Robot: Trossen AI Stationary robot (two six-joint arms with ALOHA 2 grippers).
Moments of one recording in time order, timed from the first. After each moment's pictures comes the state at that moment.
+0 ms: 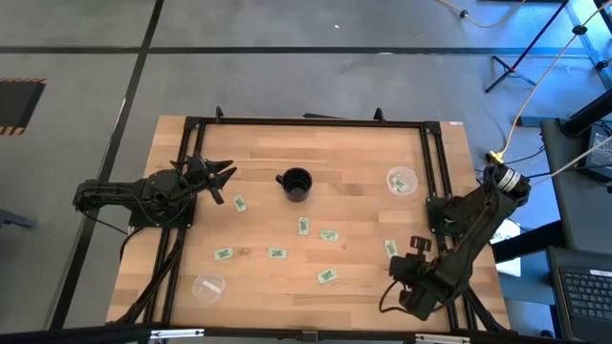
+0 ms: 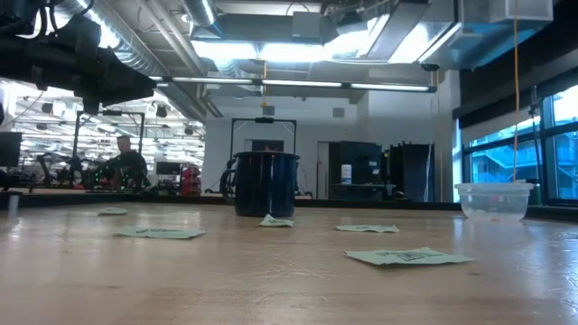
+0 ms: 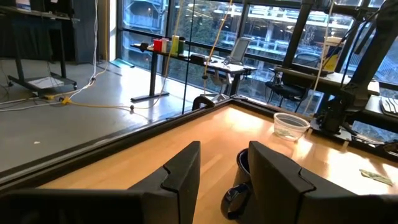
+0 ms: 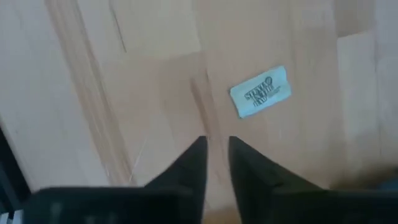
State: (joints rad) left arm 0.00 0.00 0.07 -0.08 -0.59 -0.21; right arm 0.94 1.62 1.19 -1.19 0.21 1.18
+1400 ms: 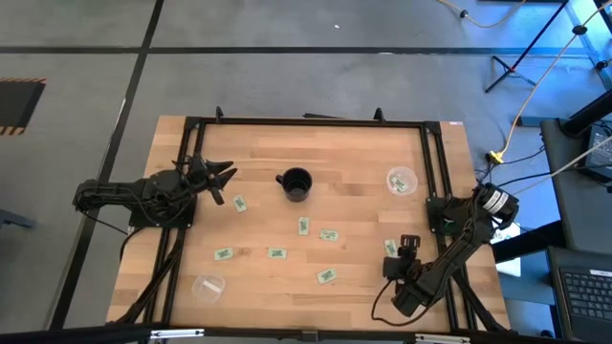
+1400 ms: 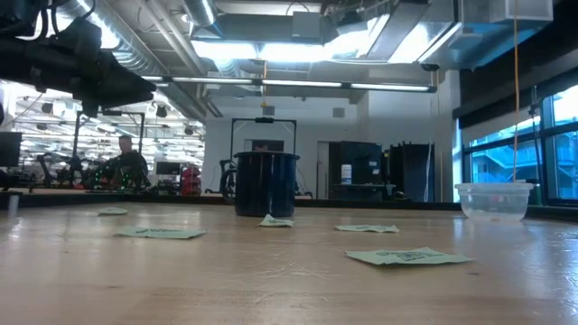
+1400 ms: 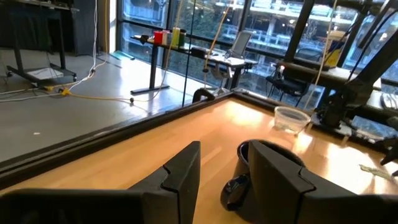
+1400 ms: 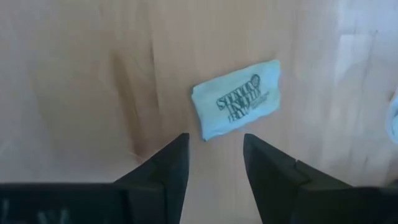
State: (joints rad) left arm 0.00 0.00 0.07 -0.12 -0.58 -0.25; right arm 0.94 1.83 0.99 -1.05 0.31 1.04
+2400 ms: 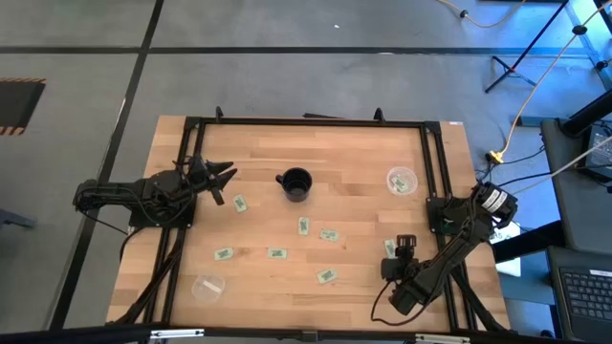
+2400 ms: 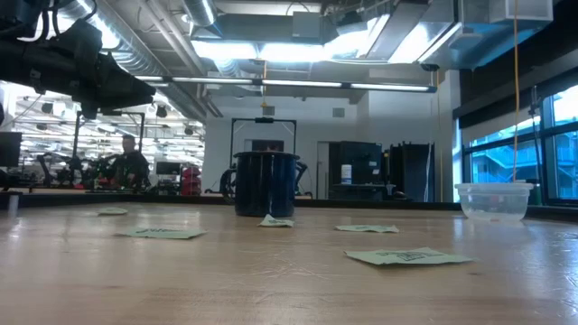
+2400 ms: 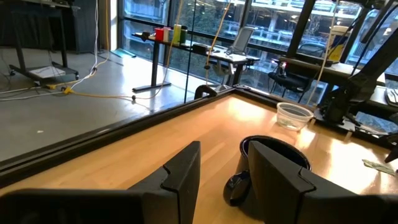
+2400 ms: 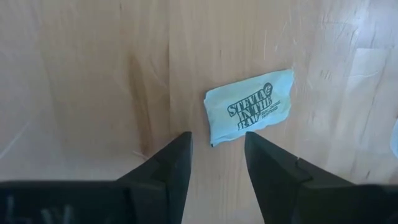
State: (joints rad) left arm 0.00 0.00 0.07 -0.14 -0.59 -0.25; right arm 0.90 1.83 0.99 -1.02 0.31 0.93
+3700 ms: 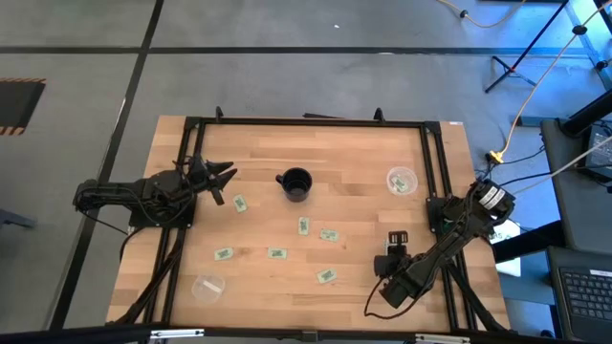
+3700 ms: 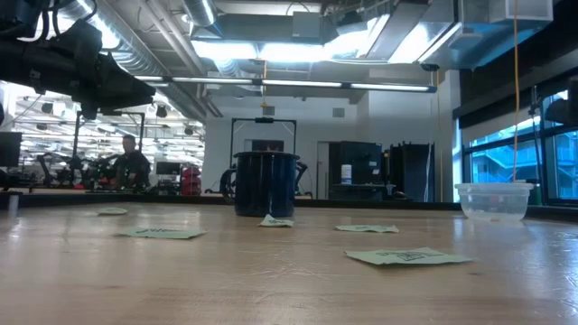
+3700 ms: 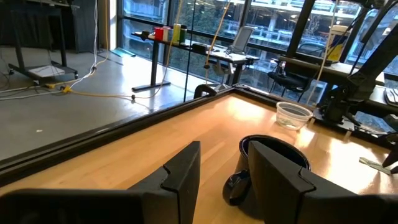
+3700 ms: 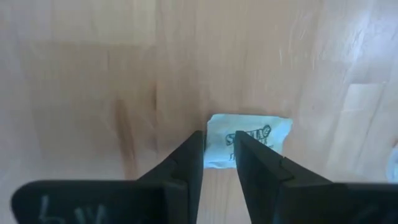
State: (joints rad) left arm 0.00 0.00 0.07 -0.14 -0.58 -0.25; right arm 0.83 1.82 0.99 -0.98 0.31 0.80
